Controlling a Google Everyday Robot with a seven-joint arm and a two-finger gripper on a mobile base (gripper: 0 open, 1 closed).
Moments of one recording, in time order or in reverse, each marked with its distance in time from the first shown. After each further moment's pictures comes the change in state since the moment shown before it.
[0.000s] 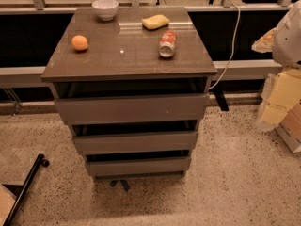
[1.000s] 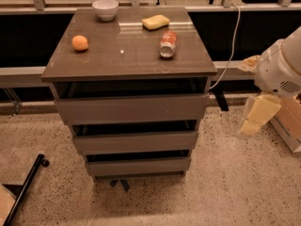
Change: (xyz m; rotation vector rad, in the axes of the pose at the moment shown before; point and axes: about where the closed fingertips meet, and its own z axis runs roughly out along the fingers) arm 0.002 -0.013 0.074 0.010 -0.147 -0.009
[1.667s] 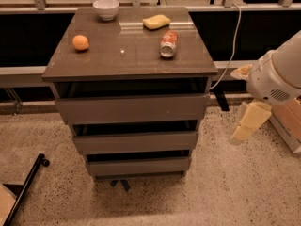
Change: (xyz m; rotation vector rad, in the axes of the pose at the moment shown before) arm 0.001 0.006 0.025 -0.032 -0.027 0.025
